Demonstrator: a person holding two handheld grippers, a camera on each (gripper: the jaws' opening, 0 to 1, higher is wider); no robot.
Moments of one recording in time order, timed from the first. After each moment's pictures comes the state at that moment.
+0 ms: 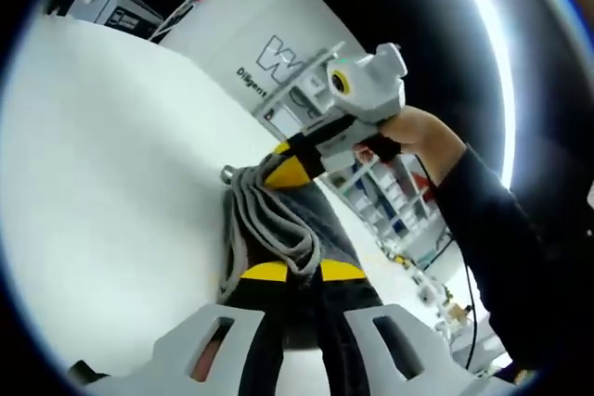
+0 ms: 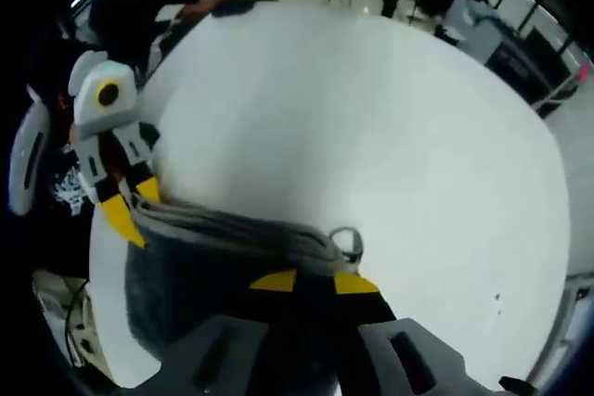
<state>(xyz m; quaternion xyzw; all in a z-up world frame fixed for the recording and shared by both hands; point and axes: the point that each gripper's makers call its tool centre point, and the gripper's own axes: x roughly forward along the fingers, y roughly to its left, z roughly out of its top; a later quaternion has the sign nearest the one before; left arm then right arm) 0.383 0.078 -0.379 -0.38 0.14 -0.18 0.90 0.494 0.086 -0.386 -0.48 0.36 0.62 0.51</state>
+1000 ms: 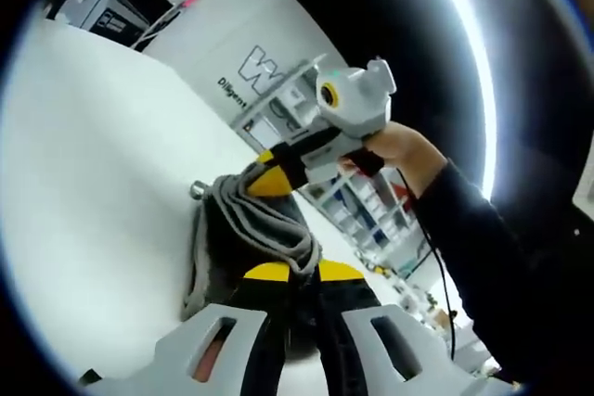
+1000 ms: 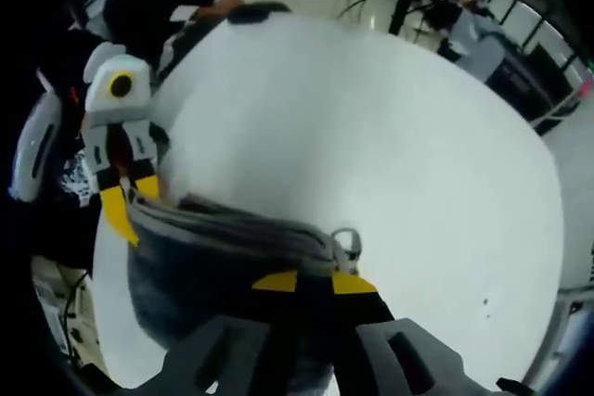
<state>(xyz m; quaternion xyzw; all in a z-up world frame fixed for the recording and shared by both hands) 0.384 0.067 -0.350 -0.39 0.10 -0.22 0.89 0.508 0.089 -0.364 -0.48 0.34 0.63 0.51</state>
